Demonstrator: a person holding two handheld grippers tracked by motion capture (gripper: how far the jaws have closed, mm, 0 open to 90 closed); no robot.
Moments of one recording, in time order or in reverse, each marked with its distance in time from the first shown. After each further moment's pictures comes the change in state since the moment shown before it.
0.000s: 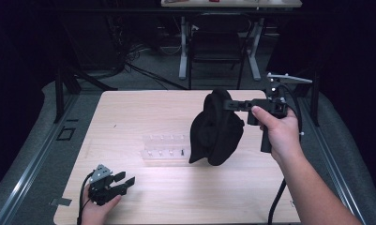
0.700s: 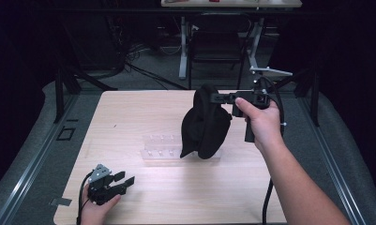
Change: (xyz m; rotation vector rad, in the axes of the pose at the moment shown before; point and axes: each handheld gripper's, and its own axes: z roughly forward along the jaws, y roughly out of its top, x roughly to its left) left arm 0.001 0.001 -0.001 -0.006 -0.004 -0.006; right arm 0.000 0.016 0.037 0.014 0.002 0.008
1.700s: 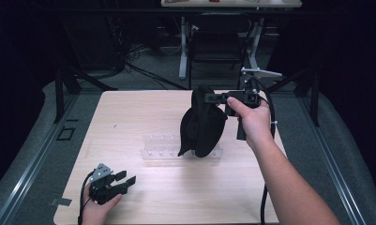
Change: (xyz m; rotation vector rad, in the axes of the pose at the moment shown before) left arm -0.002 0.002 0.002 -0.008 -0.010 0.005; right arm -0.008 0.002 0.022 0.010 -0.006 0.019
